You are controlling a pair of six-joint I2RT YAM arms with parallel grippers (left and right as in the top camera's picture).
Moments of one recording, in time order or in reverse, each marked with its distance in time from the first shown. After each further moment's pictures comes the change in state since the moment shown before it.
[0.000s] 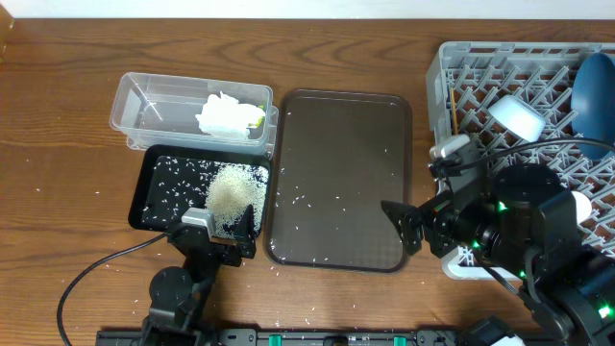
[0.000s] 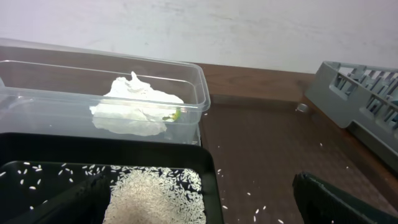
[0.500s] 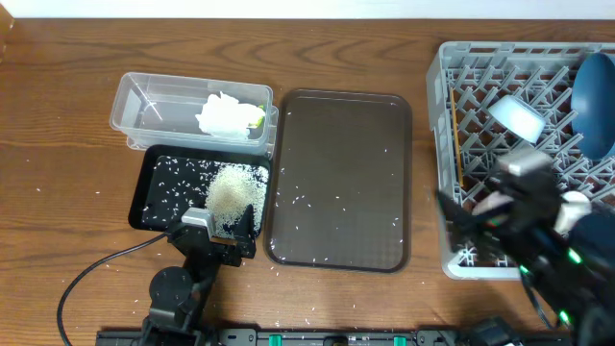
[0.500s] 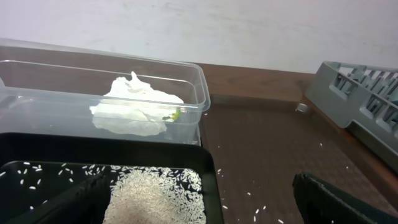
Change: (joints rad) left arm 0.000 0.000 0.000 0.000 0.000 0.000; right arm -0.182 -0.211 -0.040 0.072 0.137 -0.126
